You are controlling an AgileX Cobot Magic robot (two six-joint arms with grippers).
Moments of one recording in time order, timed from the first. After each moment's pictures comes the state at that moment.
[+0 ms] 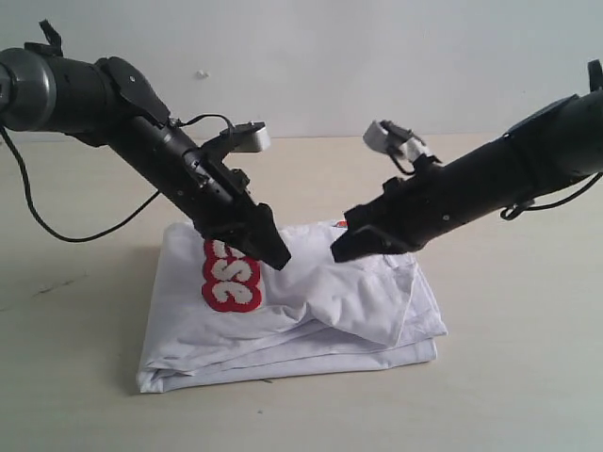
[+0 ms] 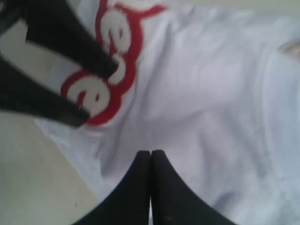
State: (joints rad) left arm -0.41 2.16 -1.53 -0.77 1.01 0.87; right arm 0.09 2.00 -1.12 1.20 0.84 -1.17
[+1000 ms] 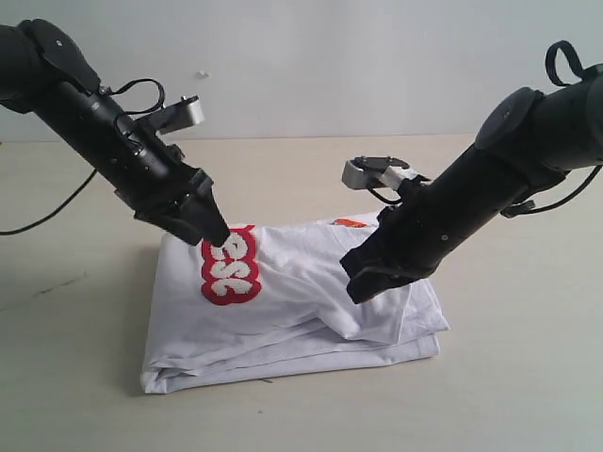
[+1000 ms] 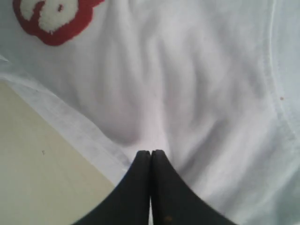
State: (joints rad) left arm -0.27 2.08 -1.53 -0.67 1.16 0.67; right arm 0.18 1.94 -1.12 0.80 0.79 -0.85
